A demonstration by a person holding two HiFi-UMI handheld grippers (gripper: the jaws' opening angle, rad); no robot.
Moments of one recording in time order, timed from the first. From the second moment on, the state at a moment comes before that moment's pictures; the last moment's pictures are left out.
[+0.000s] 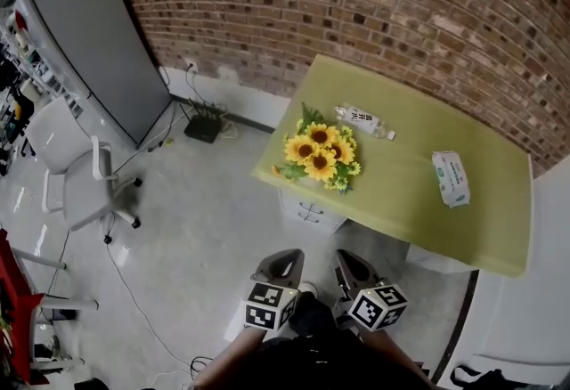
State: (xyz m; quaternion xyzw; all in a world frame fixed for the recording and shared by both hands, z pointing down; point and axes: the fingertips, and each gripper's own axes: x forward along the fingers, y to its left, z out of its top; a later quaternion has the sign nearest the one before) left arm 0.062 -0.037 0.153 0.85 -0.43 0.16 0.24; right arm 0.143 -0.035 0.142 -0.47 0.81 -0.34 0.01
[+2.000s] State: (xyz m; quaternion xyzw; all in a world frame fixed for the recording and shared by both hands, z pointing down) left arm 0.018 -0.106 0.416 0.81 -0.41 0.11 0.40; right arm 0.109 -0.079 0.417 -0.49 0.74 -0.47 0.02
